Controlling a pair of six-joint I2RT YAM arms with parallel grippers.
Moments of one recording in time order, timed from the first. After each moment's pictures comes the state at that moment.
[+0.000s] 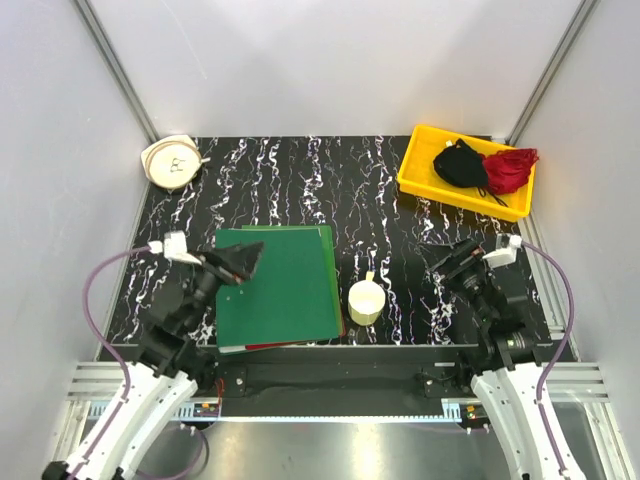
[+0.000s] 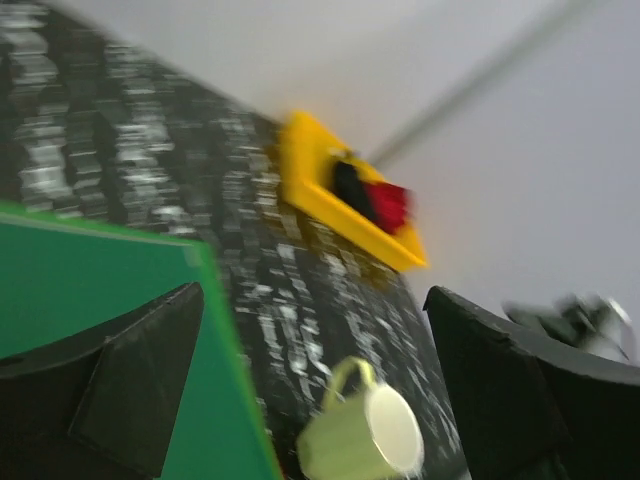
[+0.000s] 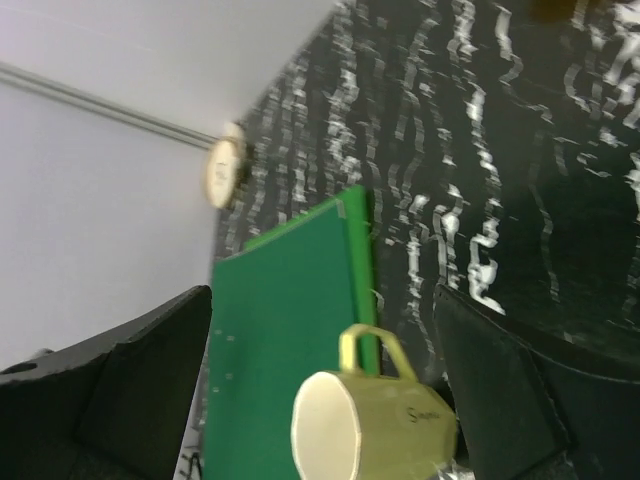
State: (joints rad) left arm -0.44 0.25 0.31 0.07 0.03 -0.78; right arm 0.14 0.31 0.38 -0.19 -0.20 0.97
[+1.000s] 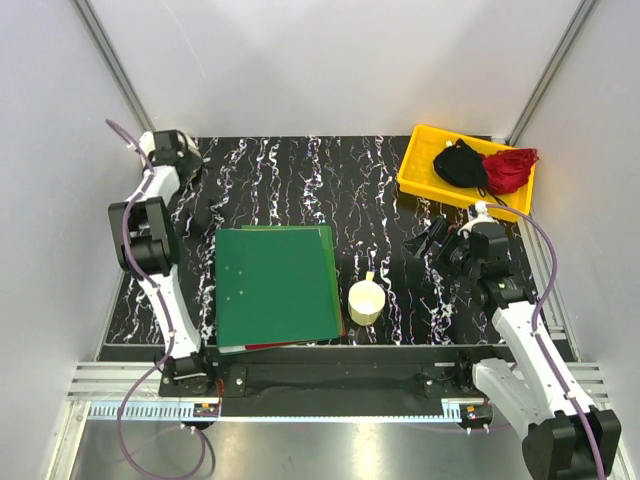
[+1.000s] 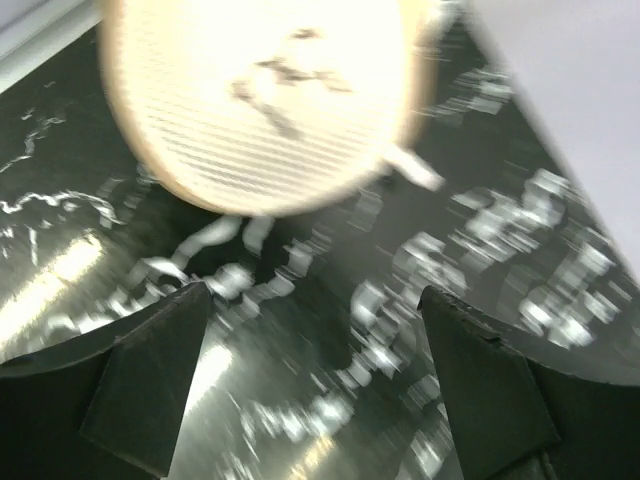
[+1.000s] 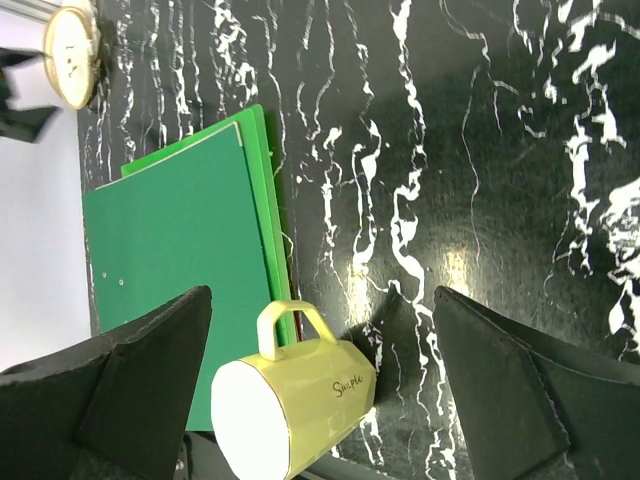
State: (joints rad) left arm 0.16 2.11 1.69 -0.28 -0.25 -0.69; right arm 0.14 0.83 0.62 -0.34 -0.28 0.70
